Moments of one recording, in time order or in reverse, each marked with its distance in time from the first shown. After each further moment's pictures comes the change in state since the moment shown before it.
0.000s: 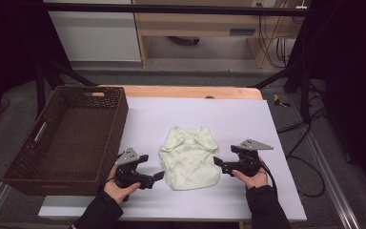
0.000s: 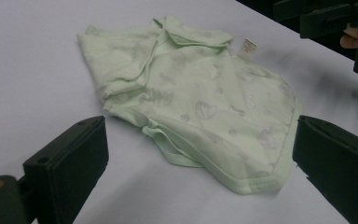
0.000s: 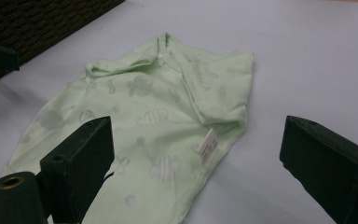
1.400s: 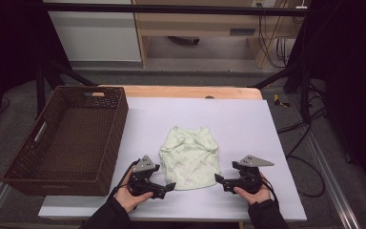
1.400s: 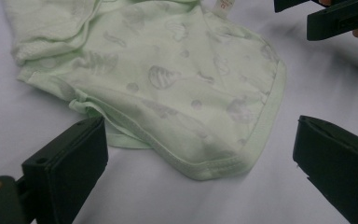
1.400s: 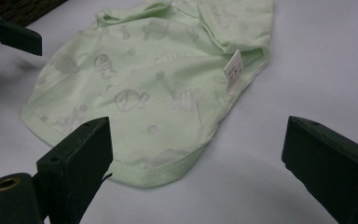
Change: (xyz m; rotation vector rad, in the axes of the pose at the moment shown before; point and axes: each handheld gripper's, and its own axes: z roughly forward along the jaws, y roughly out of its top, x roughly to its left) left arm -0.028 -0.011 0.027 0.130 -0.030 0.023; right arm 0.015 -0.039 -0.013 0.071 0.007 0.016
